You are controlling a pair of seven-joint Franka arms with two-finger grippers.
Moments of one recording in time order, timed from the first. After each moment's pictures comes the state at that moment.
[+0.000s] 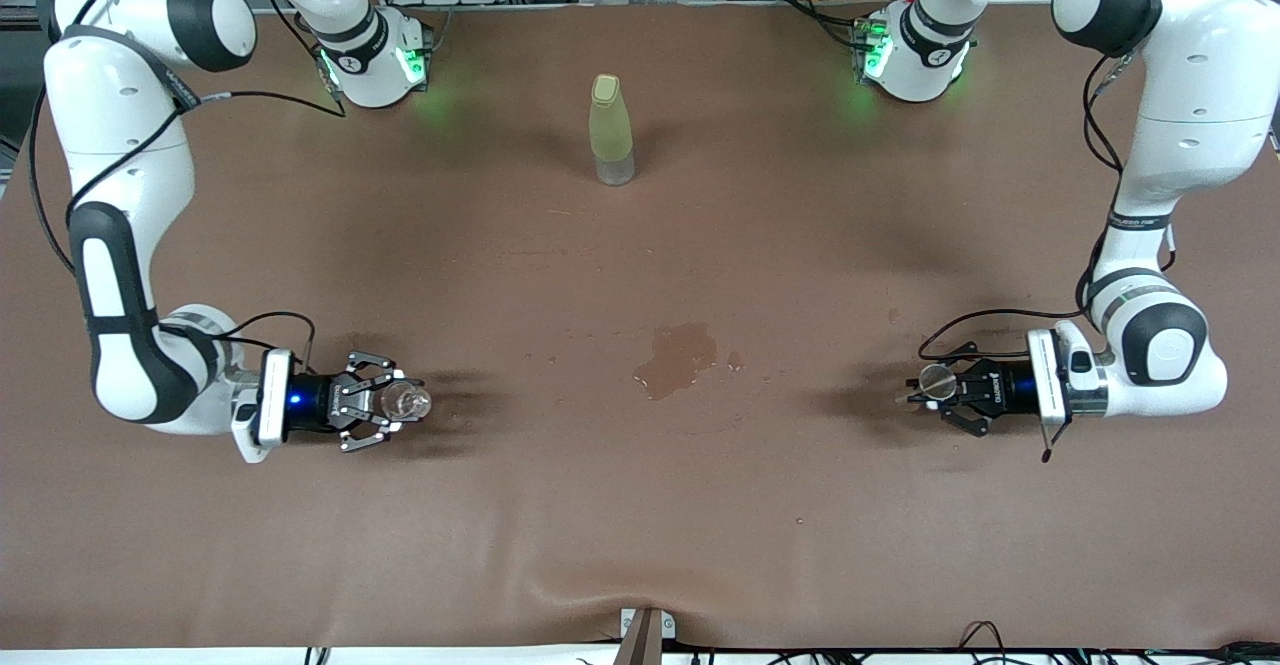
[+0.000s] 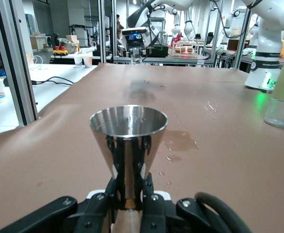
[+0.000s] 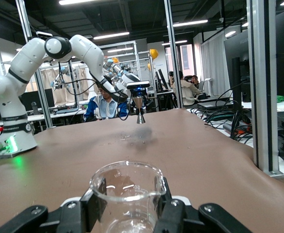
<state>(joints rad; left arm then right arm) 0.16 0.84 -0.02 -1.50 -1.24 1.64 2.33 -0.10 0.87 0.04 -1.50 1.46 1.58 -2.25</state>
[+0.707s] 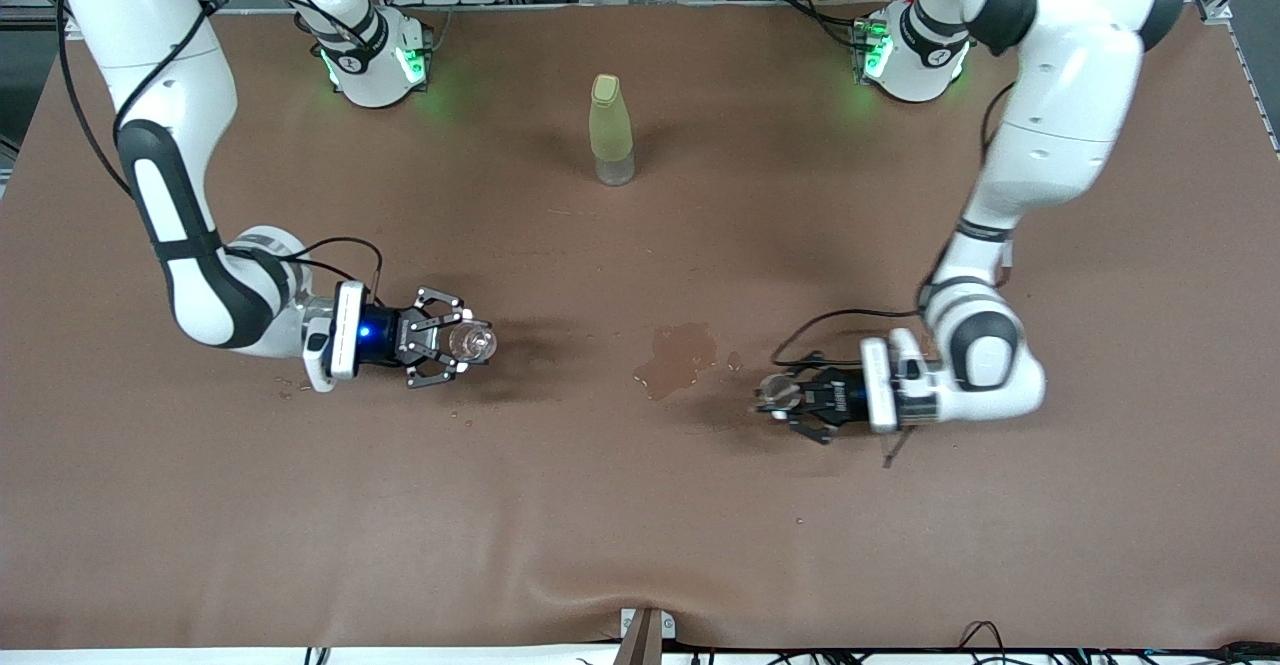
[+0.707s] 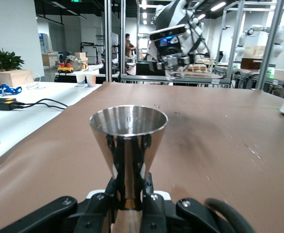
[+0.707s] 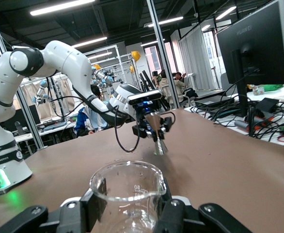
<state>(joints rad) -0.21 0.89 -0.02 -1.50 -1.61 1.89 2.34 0.05 0.56 0.04 -1.94 1.66 1.73 -2.25</state>
